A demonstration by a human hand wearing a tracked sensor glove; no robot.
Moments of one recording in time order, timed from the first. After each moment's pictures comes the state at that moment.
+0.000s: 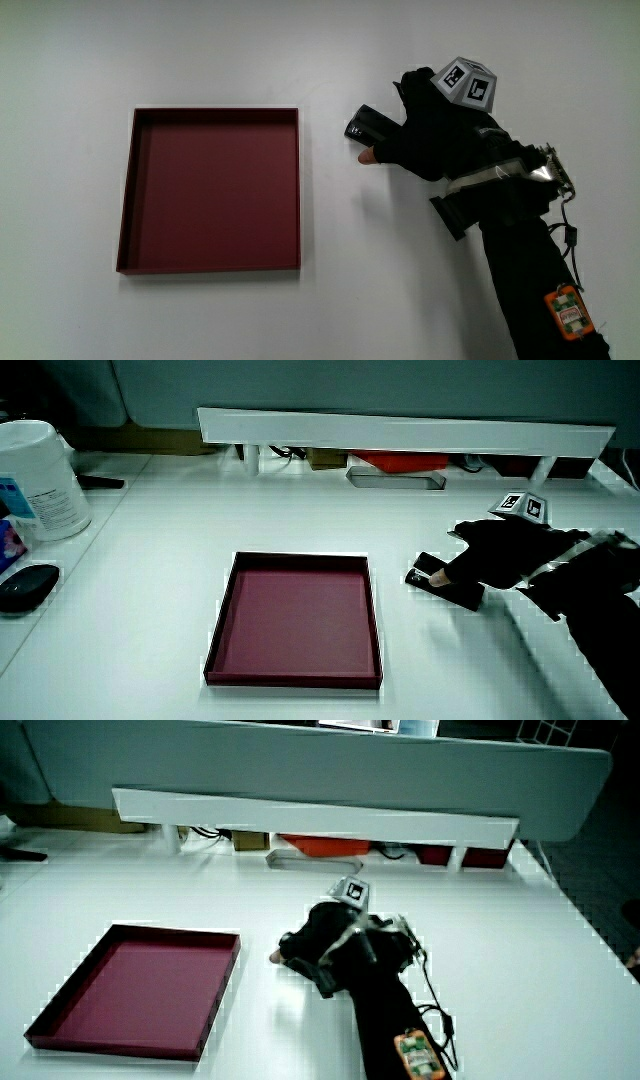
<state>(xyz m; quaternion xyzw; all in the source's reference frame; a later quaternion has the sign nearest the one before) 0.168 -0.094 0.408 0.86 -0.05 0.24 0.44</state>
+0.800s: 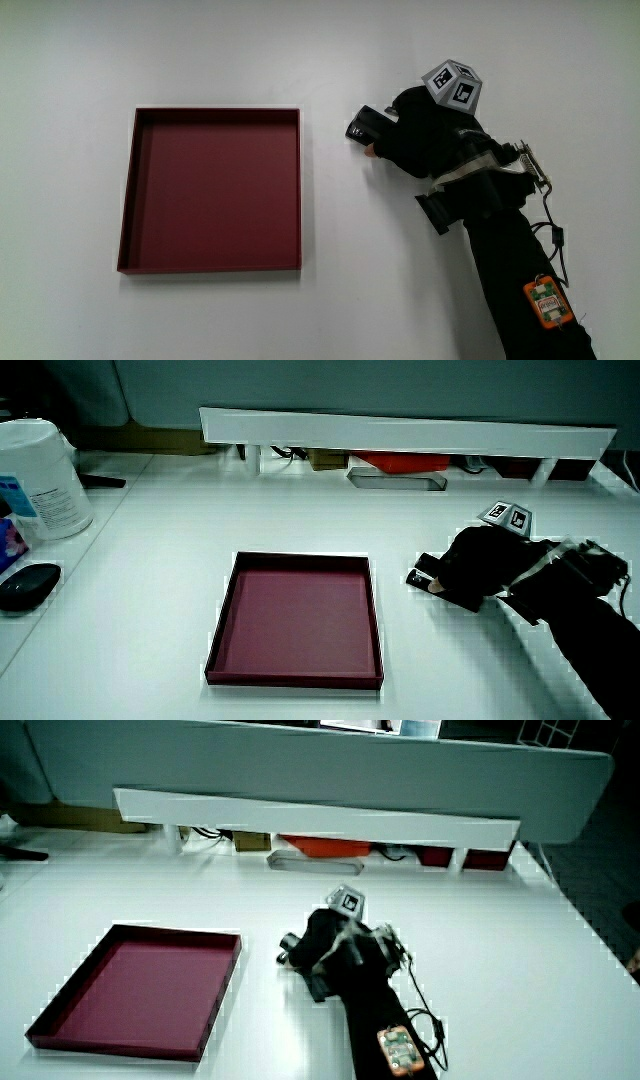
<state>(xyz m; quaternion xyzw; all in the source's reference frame) 0.156 -0.128 0.506 0.87 -0.01 0.22 0.43</state>
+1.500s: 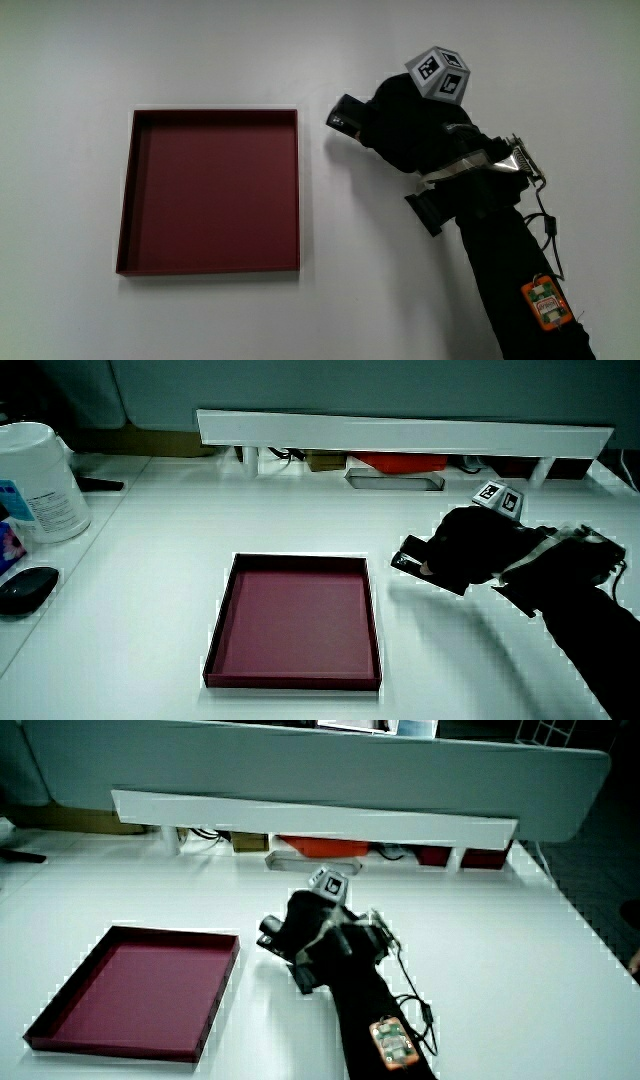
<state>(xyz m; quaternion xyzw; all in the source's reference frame) 0.152 -0.126 0.508 0.90 -0.02 0.24 0.35</state>
